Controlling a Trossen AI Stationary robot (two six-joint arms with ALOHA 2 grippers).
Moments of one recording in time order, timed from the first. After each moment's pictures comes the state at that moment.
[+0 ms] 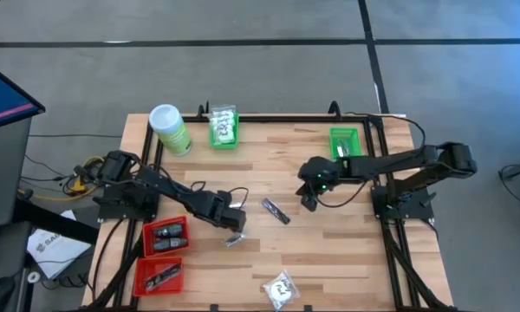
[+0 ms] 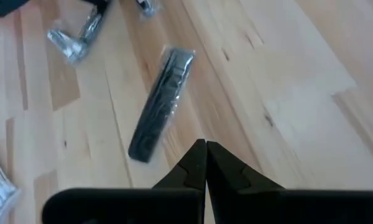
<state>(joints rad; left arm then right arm) -0.28 1.80 1.00 -0.63 -0.14 -1.50 -0.07 1.35 0.69 -0.22 -0.10 0.40</state>
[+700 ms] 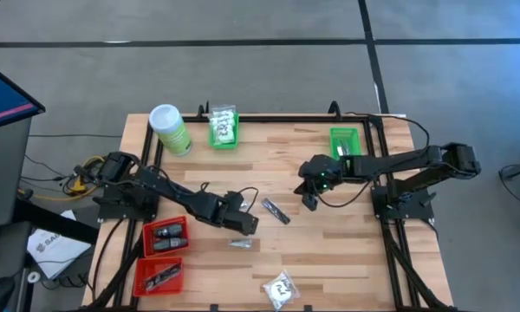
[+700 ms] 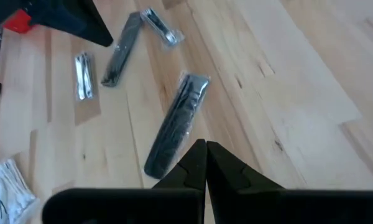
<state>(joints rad) -0.31 1.77 1.11 -0.55 -0.29 -1.47 -0.07 1.32 0.69 -0.16 -0.11 0.38</state>
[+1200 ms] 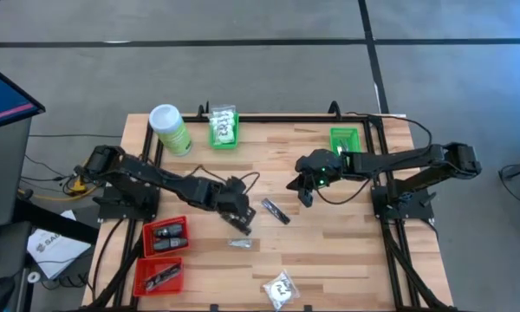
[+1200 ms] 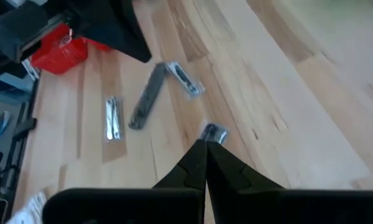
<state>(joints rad) -0.21 1.63 1.11 -0.59 -0.33 -1.07 -0.07 1.31 0.76 -0.11 -0.12 0.39</state>
